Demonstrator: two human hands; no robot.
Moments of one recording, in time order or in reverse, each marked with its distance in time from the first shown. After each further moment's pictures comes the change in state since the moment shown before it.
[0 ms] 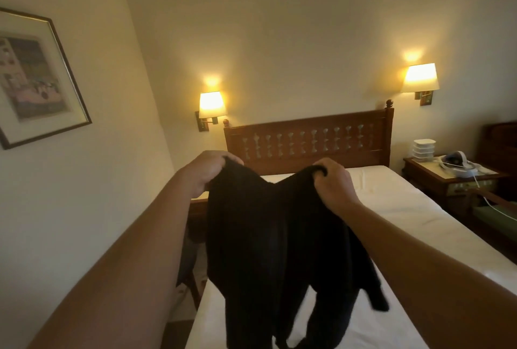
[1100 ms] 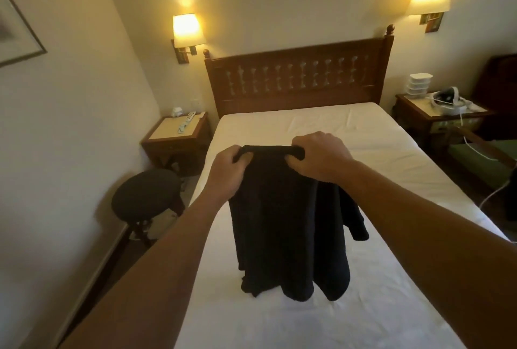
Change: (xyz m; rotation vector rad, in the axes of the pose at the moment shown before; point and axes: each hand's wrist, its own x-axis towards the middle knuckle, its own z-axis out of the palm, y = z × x) left_hand -0.057 -0.036 0.222 -0.042 0.102 0.151; right_hand -0.025 0.102 -0.098 -0.640 -0.449 -0.320
